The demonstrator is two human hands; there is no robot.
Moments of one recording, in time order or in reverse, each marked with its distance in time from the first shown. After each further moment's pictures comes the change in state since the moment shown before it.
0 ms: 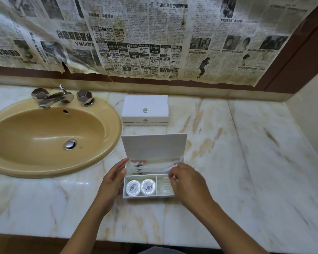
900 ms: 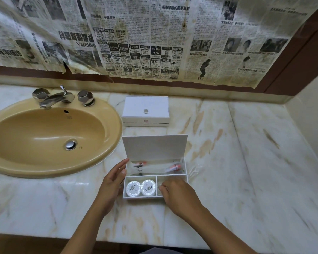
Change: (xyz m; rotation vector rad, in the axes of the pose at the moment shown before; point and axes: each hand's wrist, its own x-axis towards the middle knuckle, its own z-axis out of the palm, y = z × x) left_hand 0.001 -0.002 0.000 0.004 -0.001 0.006; right_hand -0.007 -0.004 0.027 -0.042 -0.287 0.035
